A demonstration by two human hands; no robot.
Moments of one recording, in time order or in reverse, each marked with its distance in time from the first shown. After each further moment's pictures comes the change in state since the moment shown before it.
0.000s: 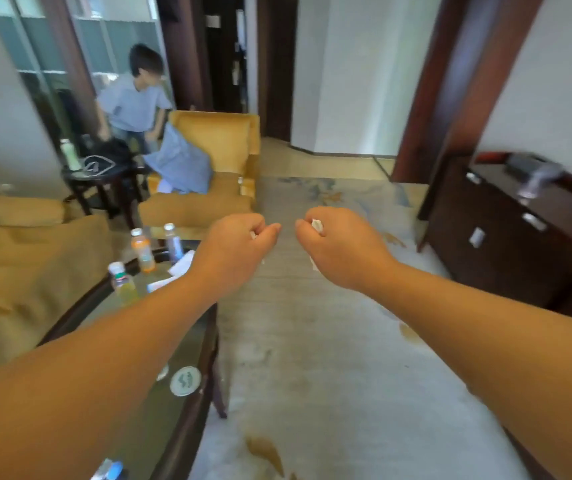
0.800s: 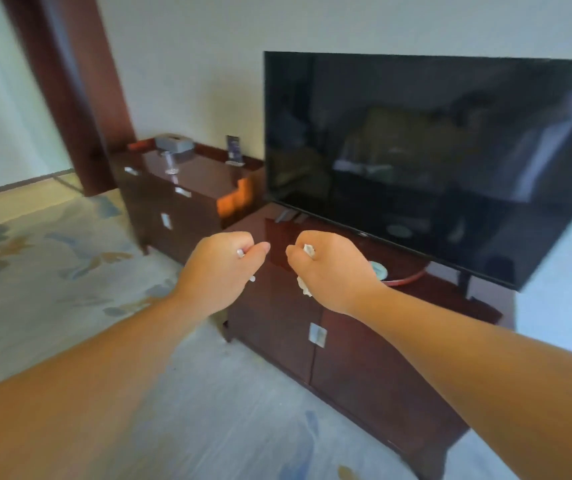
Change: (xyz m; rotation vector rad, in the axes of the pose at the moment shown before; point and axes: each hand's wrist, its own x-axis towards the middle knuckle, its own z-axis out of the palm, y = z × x) left_hand -0.116 0.430 0.374 -0.417 -0.618 0.598; right_hand -0.380 0.273 -0.321 -0.219 0.423 0.844
